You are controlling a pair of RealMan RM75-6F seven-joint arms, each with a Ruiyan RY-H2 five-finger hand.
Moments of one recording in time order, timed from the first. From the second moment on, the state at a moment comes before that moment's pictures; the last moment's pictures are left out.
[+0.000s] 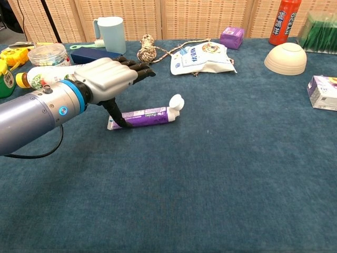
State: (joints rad) left arm -0.87 -1.75 -0.12 -1.33 1.06 1.04 0.73; right arm -0.09 -1.03 0.07 -1.91 -1.51 1.65 -0.25
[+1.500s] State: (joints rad) left arm -0.90 -1.76 -0.21 -1.32 0.99 0.88 0.44; right arm -0.09 -1.03 0.07 -1.91 -1.49 1.65 -0.25
